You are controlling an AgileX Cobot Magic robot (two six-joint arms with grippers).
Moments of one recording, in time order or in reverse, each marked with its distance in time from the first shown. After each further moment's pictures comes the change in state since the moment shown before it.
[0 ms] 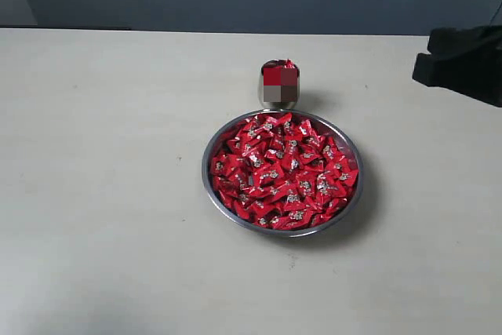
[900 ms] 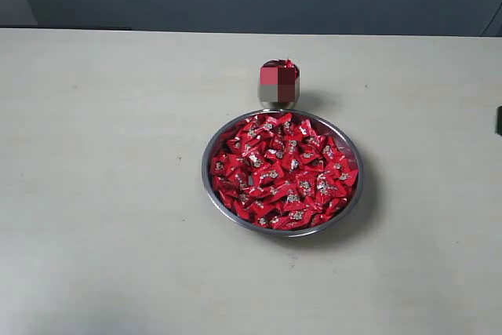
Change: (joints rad) left arm 0.000 0.000 0.000 0.000 0.000 0.000; right arm -0.153 -0.280 0.007 -0.211 0.360 -0.023
